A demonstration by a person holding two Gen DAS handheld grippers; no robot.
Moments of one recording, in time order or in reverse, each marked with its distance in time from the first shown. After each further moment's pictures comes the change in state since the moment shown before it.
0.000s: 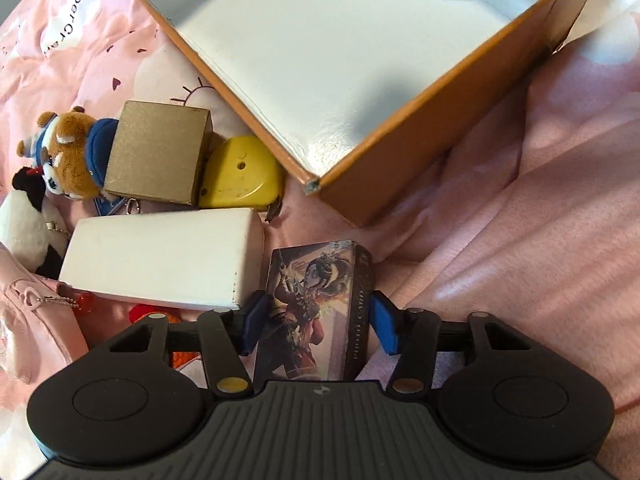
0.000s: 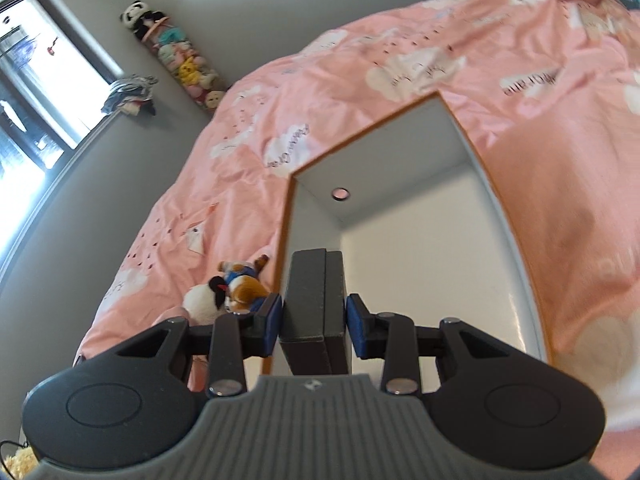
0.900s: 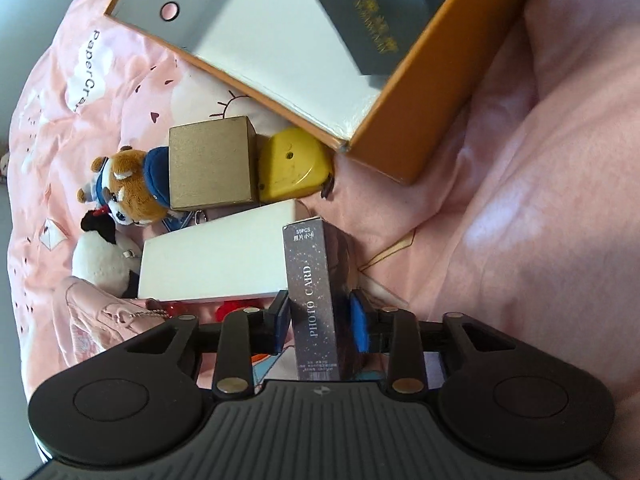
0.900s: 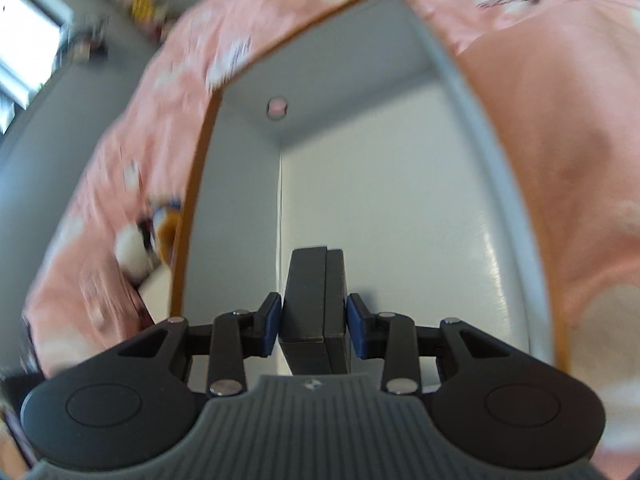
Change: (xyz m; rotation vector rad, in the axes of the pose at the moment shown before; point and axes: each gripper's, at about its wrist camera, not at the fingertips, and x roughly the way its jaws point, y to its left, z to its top) left arm -0.021 -0.030 -0.002 0.231 0.062 0.239; right arm 0.065 -0.030 -0.013 -0.018 0.246 -0.109
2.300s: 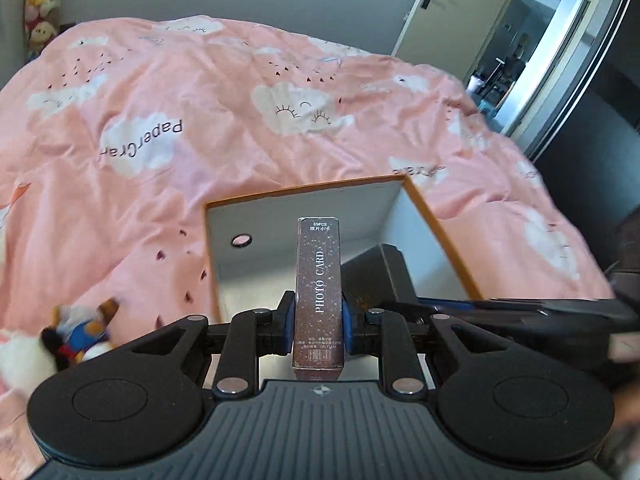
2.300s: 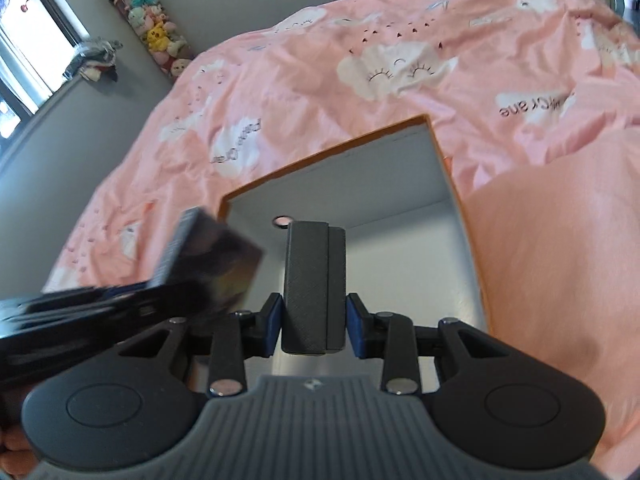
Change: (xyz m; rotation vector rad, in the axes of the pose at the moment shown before) left arm -0.043 0.158 0.095 -0.757 -0.568 -0.378; right arm -0.017 0.014 0.080 -0.075 -0.180 -0.064
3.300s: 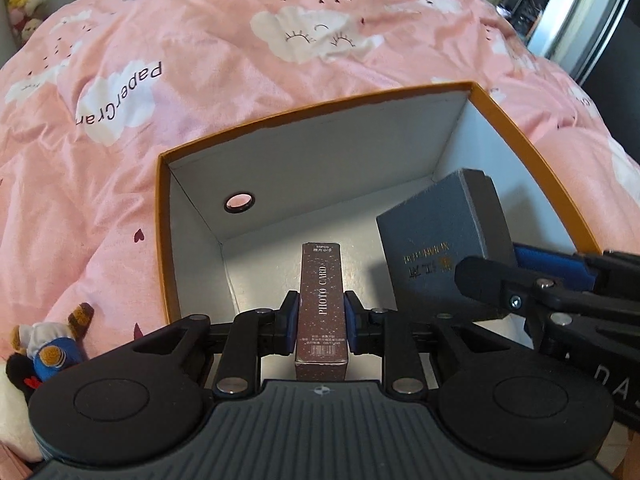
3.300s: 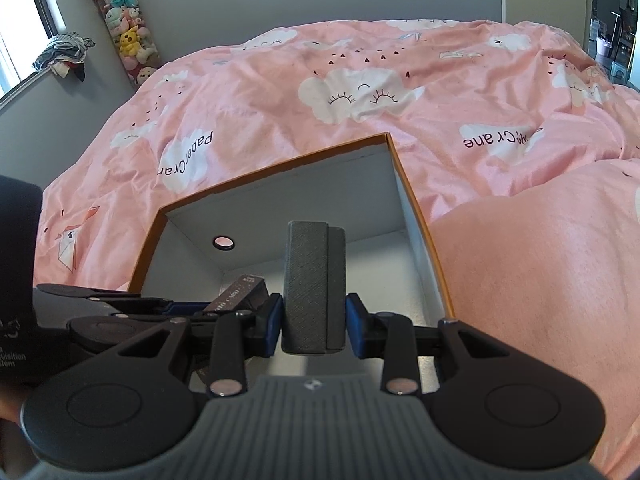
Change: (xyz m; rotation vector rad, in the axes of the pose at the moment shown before) left arm 0.077 -0.009 -0.010 0.096 0.186 0.118; right arm 0.023 -0.006 -0.005 -0.060 -0.095 -0.151
